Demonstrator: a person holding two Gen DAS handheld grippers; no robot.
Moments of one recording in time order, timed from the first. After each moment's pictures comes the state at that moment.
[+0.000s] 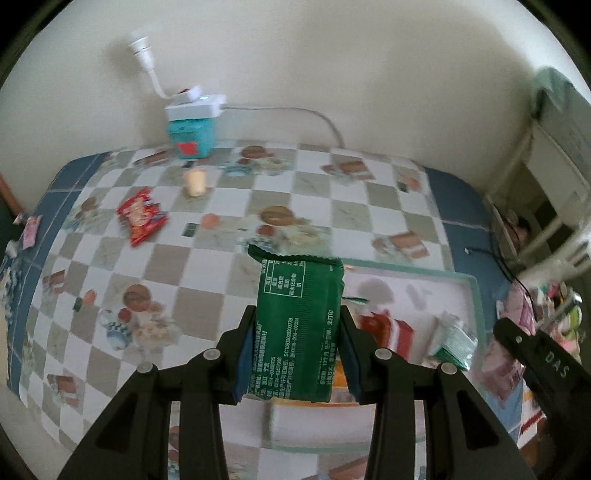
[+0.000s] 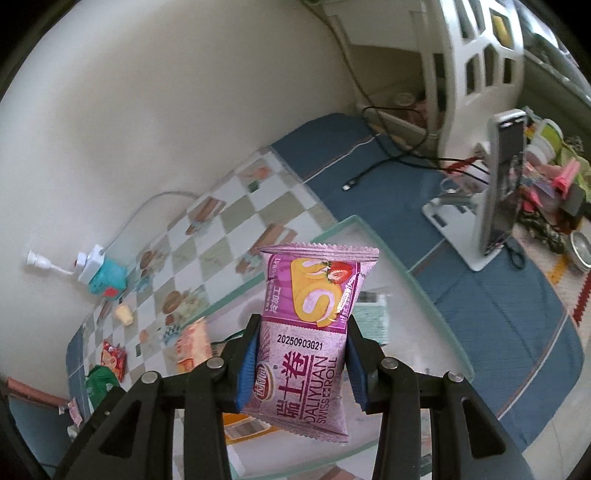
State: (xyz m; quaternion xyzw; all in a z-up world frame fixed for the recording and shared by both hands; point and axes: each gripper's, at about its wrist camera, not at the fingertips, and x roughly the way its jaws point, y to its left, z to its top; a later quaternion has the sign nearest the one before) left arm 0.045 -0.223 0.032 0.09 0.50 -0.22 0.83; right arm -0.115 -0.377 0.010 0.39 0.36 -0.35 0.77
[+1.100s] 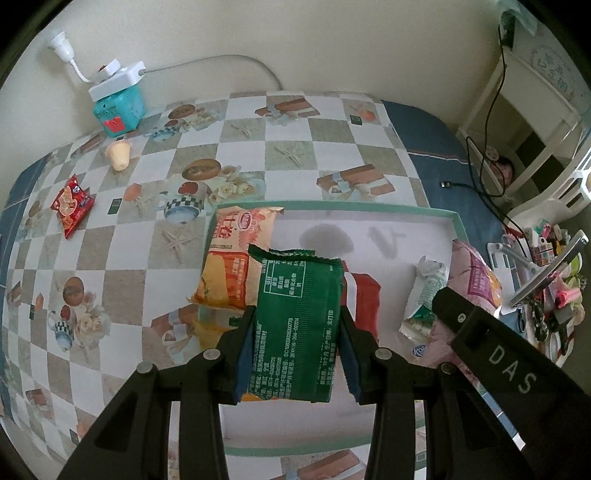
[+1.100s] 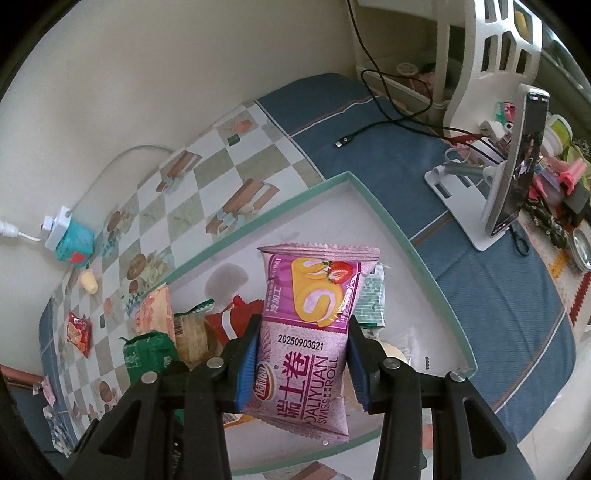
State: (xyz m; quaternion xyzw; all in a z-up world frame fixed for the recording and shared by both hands) left arm 0.028 -0.277 -0.027 0.14 0.55 -0.27 0.78; right arm -0.087 -0.374 -0.028 0.37 0.45 -0.34 0.74
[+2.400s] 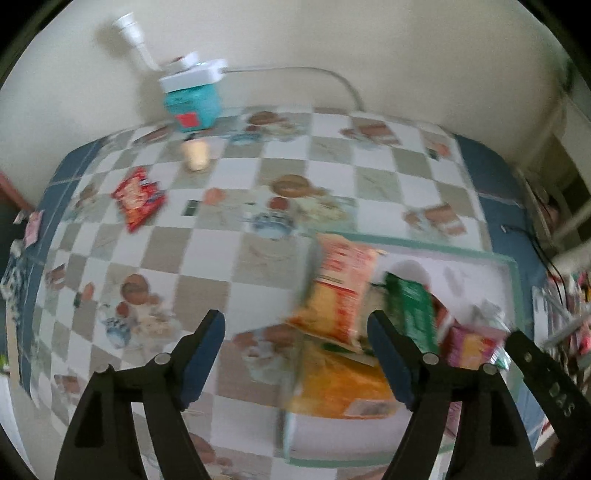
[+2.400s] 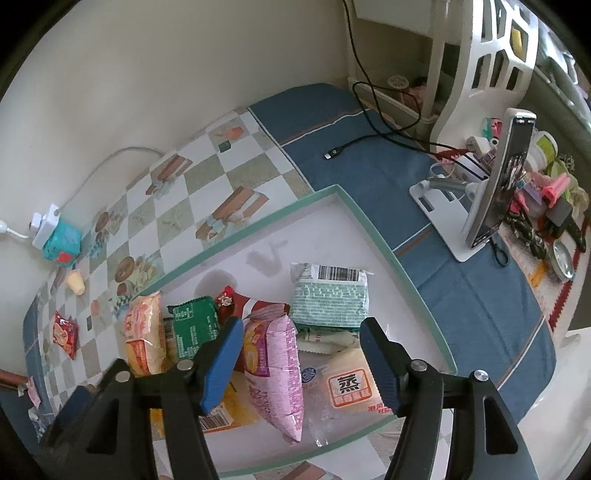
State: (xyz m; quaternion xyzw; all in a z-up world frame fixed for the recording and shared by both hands) left arm 0.080 -0.225 -0.009 0.12 0.54 -0.16 0.82; right arm -0.082 -0.372 -0.015 0.34 0.46 -0.37 0.73
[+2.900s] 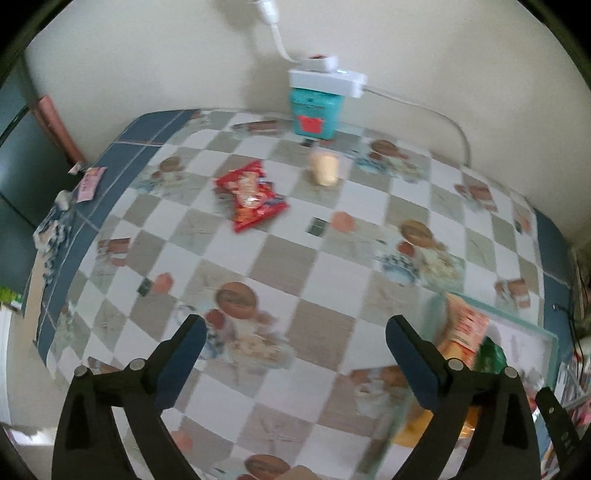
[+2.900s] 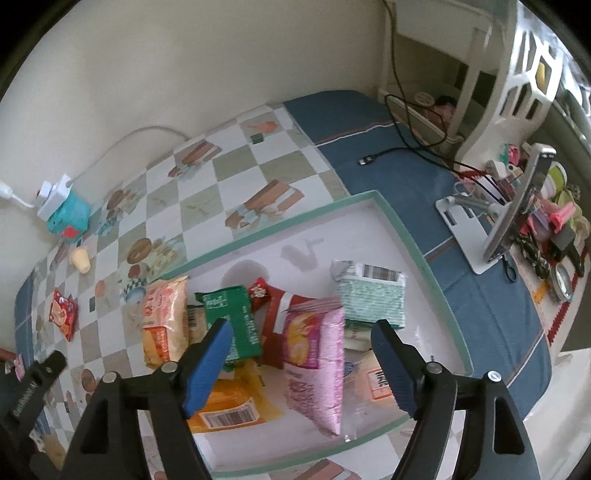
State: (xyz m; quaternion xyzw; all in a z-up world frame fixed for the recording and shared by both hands) left arm 0.137 -0.126 0.004 0.06 0.53 -0.04 0.84; right arm -0.046 -0.338 -0.009 0.29 0.47 -0.36 0.75
